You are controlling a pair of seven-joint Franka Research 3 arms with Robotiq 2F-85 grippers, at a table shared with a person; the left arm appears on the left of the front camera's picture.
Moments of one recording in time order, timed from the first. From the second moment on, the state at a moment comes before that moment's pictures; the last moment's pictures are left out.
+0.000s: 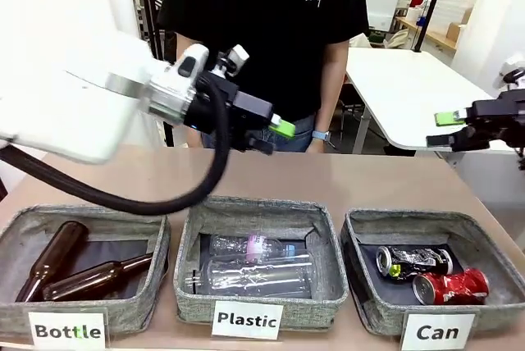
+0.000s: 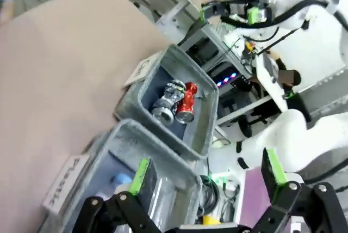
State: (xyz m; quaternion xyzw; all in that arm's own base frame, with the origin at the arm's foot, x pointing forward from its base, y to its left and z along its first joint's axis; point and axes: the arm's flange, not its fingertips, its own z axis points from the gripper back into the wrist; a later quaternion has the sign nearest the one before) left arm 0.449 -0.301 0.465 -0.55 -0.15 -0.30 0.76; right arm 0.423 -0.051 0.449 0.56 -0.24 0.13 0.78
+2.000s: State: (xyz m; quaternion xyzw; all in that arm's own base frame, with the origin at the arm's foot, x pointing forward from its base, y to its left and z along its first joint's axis) left arm 0.363 -0.019 0.397 -0.63 -0.04 -0.02 0.78; right arm 0.407 0.017 0.442 0.66 -0.07 0.08 0.75
